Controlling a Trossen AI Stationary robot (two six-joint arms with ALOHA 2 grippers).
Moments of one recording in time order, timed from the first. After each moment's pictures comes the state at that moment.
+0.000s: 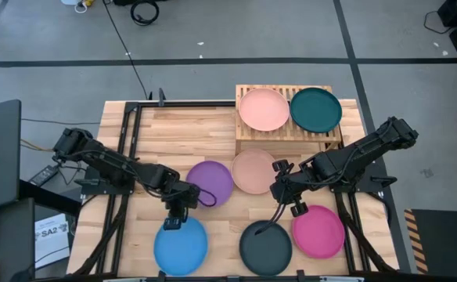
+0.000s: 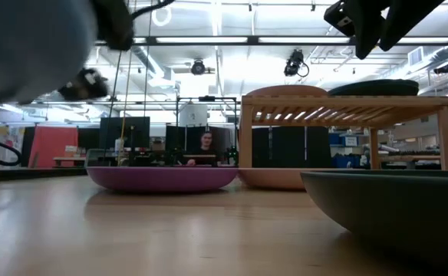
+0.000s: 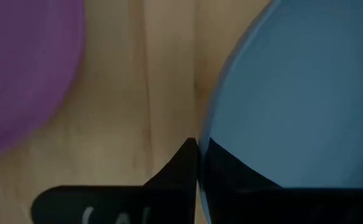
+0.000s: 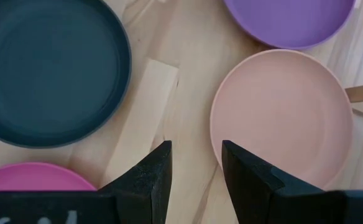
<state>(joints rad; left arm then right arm) -0.33 1.49 0.97 -0.65 0.33 -0.39 0.40 1.39 1.18 -0.95 0.13 0.03</state>
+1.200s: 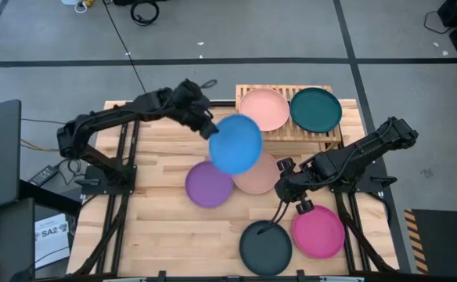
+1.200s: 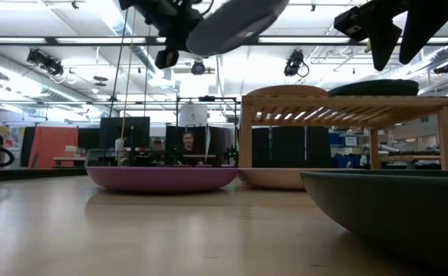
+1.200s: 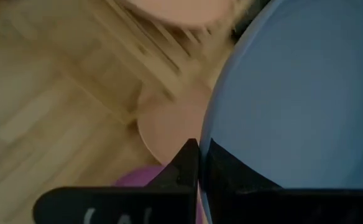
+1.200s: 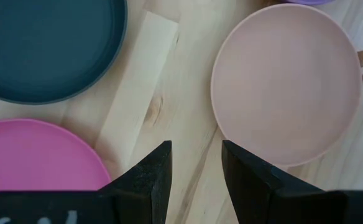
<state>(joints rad) 0.41 1.48 1.38 -0.63 0.33 -0.52 0.40 1.39 1.18 -1.08 0.13 0.02</state>
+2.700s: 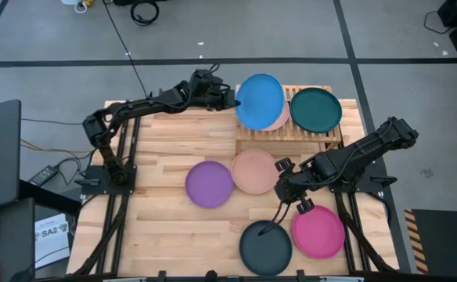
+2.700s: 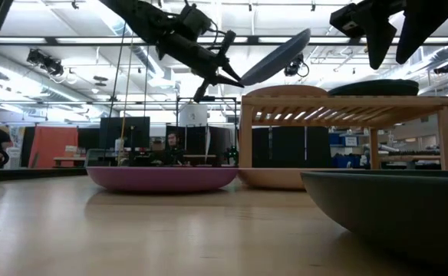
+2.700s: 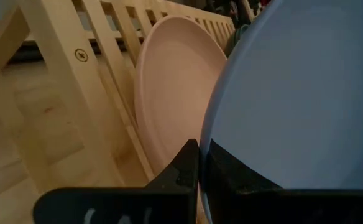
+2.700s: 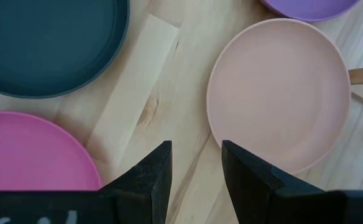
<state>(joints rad) 0.55 1.77 1.38 -0.03 0.29 -0.93 0.40 1.39 1.18 -1.06 0.14 -0.06</state>
